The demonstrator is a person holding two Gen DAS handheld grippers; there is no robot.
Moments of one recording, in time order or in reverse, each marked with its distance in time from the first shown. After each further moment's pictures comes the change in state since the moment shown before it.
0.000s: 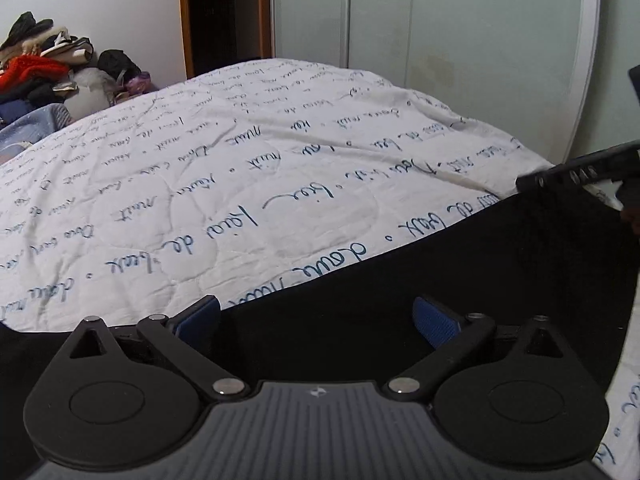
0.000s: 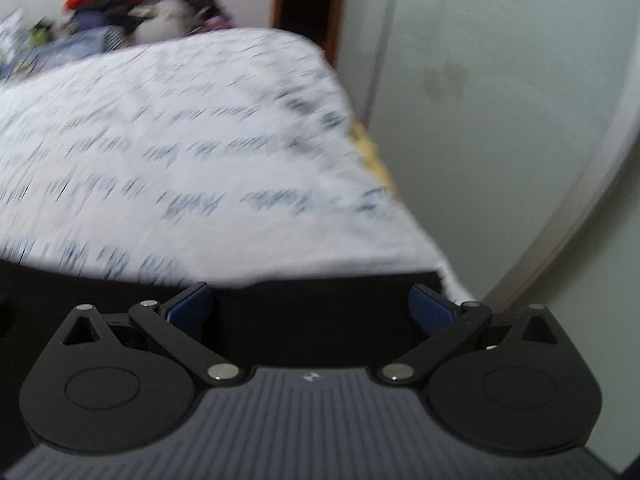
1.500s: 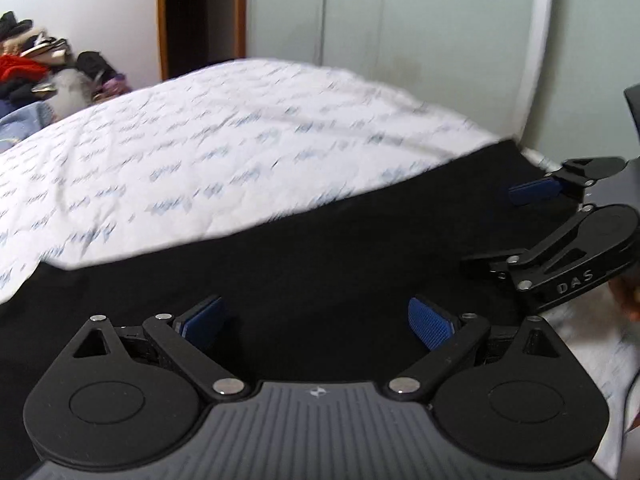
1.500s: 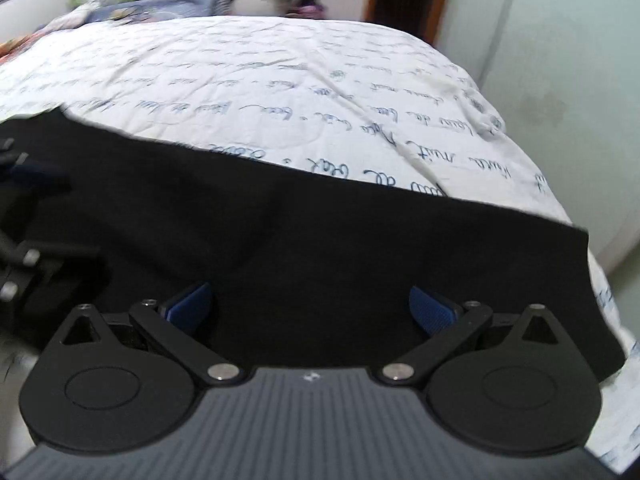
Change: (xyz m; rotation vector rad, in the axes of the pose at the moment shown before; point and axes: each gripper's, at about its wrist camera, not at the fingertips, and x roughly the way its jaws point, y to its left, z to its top) left arm -0.060 0.029 -0.042 0.020 -0.004 -0.126; right arm -0.073 0.140 -0.074 -0.240 0.007 0.179
